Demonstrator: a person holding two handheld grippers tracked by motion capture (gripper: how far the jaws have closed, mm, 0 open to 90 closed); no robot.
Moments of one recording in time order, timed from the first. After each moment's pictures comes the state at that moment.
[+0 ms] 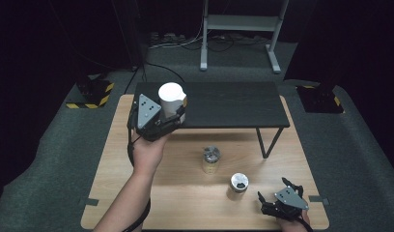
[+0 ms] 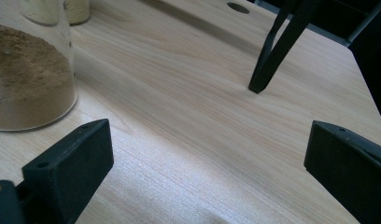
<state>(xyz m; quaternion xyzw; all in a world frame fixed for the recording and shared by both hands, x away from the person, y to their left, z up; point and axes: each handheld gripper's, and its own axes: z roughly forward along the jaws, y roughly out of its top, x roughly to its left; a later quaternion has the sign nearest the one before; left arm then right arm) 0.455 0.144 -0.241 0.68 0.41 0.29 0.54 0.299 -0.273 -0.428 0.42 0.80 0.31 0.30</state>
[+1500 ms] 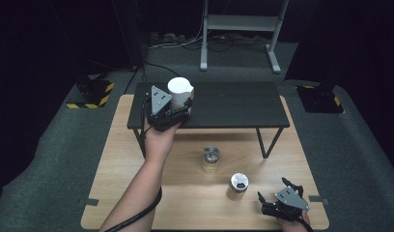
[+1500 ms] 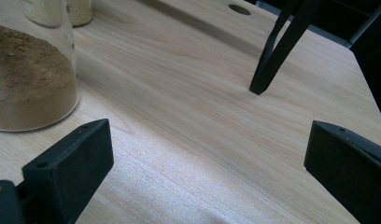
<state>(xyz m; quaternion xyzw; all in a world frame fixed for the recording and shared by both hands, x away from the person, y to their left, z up) 0.488 0.127 -0.258 0.68 0.43 0.28 0.52 0.299 -0.274 -0.428 0.42 0.80 0.32 0.30</state>
